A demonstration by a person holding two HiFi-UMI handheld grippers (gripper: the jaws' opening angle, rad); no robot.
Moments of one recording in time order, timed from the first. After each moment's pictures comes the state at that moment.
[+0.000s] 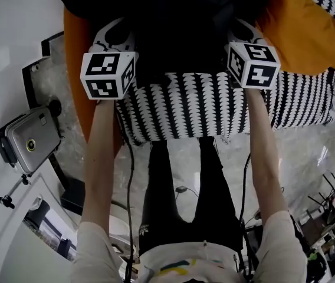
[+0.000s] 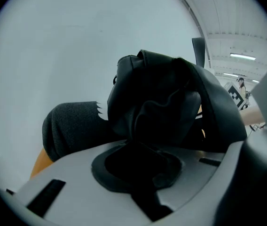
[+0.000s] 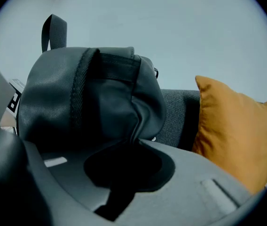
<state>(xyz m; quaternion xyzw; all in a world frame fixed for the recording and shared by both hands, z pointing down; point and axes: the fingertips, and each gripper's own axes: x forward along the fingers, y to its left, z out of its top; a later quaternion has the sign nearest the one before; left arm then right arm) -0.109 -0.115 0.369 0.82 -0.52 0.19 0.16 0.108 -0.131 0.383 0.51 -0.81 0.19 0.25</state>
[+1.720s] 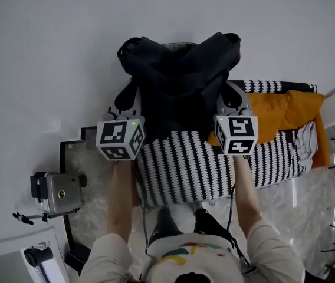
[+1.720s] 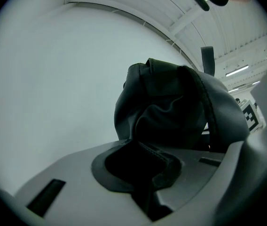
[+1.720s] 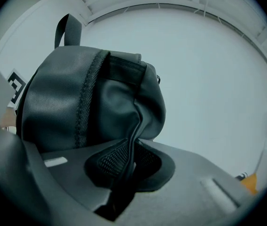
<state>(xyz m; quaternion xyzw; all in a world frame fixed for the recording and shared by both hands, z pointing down) -0.064 -0.085 -0.081 0.82 -0.58 0.00 0.01 0.153 -0.092 -0.060 0.57 -0.81 -0.03 0.10</state>
